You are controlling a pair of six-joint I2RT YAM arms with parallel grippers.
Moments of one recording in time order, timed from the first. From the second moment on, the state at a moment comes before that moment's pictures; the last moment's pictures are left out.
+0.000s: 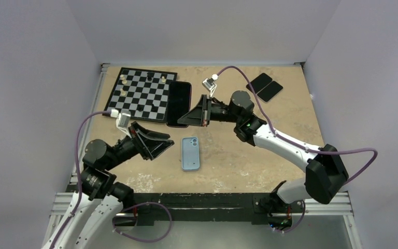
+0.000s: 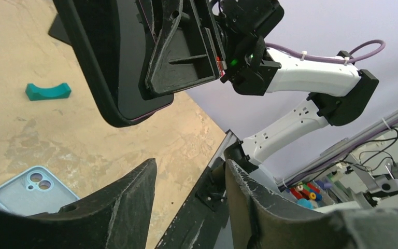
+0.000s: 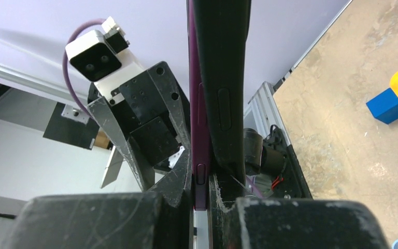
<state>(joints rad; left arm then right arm) -0.43 0.38 0.60 -0.09 0.56 -0.76 0.72 1.40 0.99 0.51 -0.74 1.16</state>
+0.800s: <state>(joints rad) -0.43 0.56 0.63 0.10 0.52 -0.86 0.73 1.33 0.94 0.55 -0.76 1.17</state>
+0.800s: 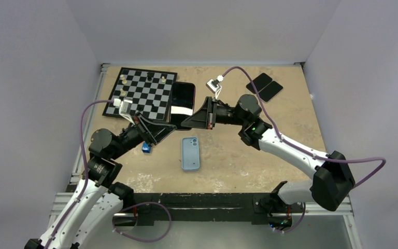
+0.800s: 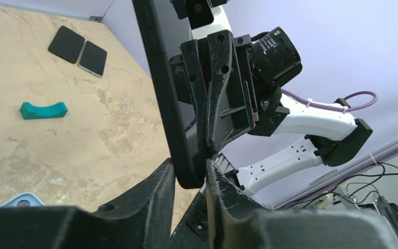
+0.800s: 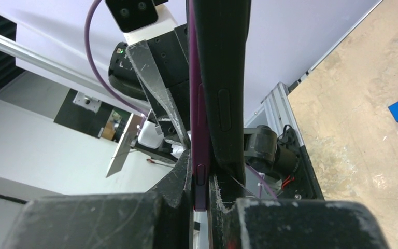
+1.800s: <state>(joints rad) -0.44 0.53 0.71 -0.19 0.67 -0.28 0.72 1.38 0.90 0.88 -1.01 1.51</state>
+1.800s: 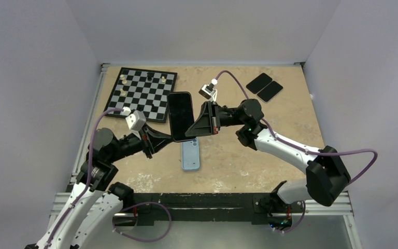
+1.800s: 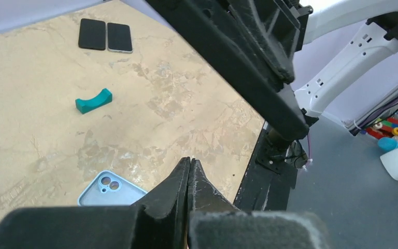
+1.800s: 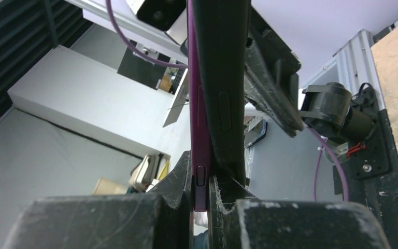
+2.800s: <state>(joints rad) -0.44 0.55 0.63 0.09 0.70 -0.68 0.73 1.35 0.92 0.67 -0.93 1.30</state>
